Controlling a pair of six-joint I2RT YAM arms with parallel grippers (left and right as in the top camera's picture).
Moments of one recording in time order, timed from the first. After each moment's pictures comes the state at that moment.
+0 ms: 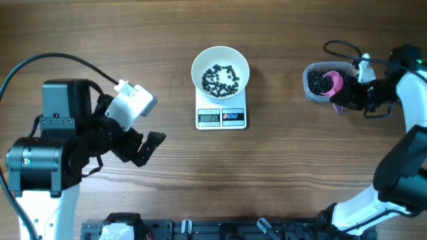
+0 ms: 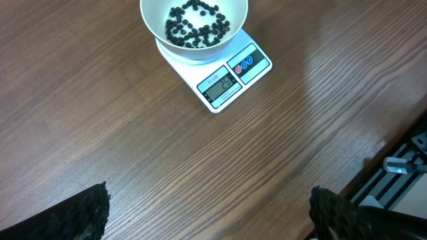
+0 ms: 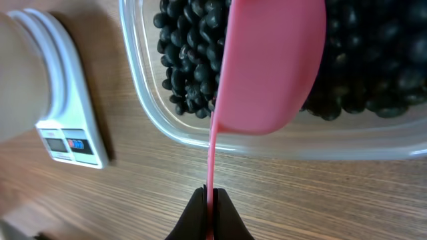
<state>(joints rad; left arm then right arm) -0.04 1.08 1.41 -1.37 0.41 0.56 -0.40 1.83 1.36 -1.08 -0.54 -0.20</state>
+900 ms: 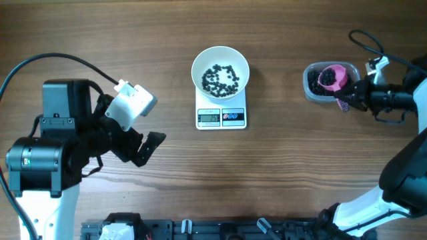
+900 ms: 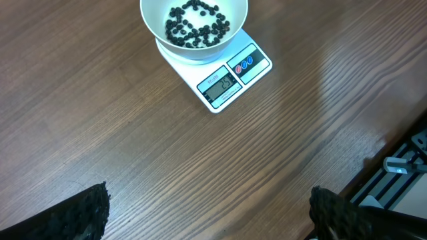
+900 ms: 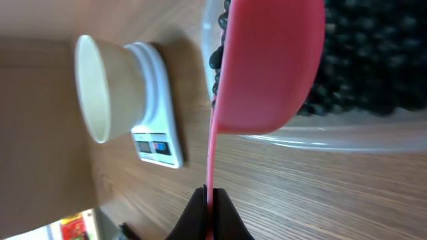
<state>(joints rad) -0.04 1.08 1.41 -1.37 0.41 0.56 -0.51 1.84 1.36 -1.15 -0.87 -0.25</state>
